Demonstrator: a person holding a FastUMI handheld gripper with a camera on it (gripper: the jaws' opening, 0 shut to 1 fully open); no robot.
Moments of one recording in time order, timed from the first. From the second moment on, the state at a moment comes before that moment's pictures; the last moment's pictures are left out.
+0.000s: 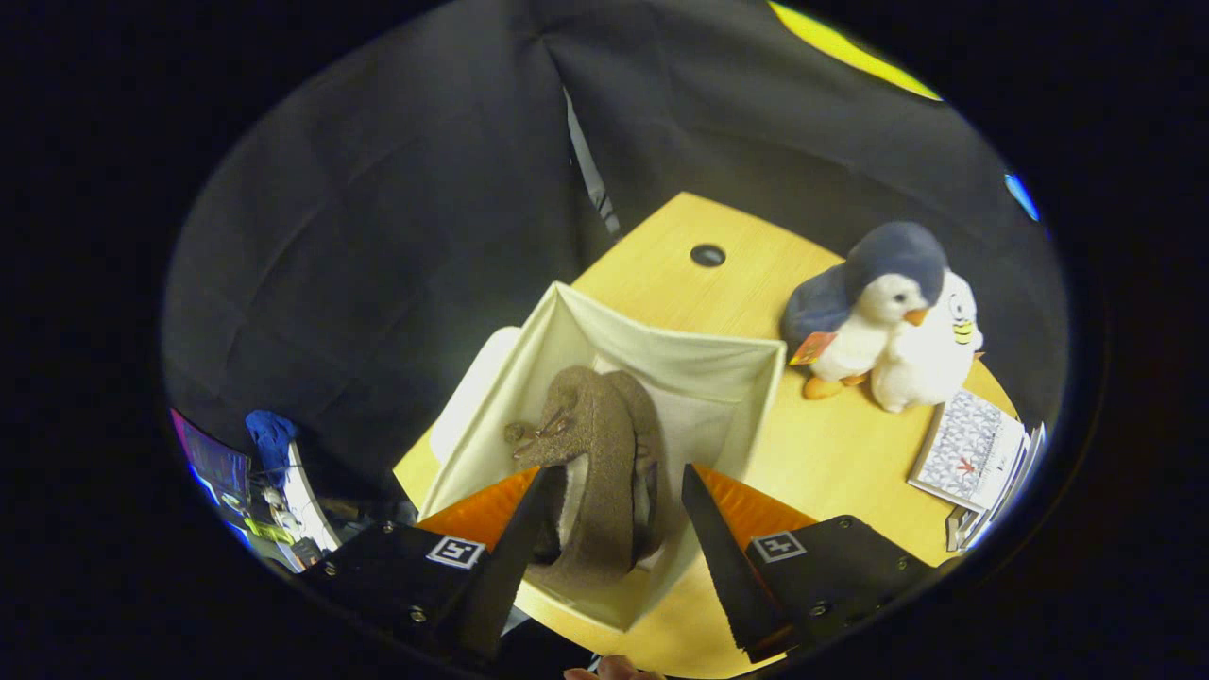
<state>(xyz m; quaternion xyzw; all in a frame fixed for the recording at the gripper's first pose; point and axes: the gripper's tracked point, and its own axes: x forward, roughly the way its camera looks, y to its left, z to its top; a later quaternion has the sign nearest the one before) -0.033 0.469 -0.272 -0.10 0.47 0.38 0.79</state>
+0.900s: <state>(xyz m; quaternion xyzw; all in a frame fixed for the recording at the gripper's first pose) -0.007 0.102 -0.078 0.01 0.05 0.04 1.00</state>
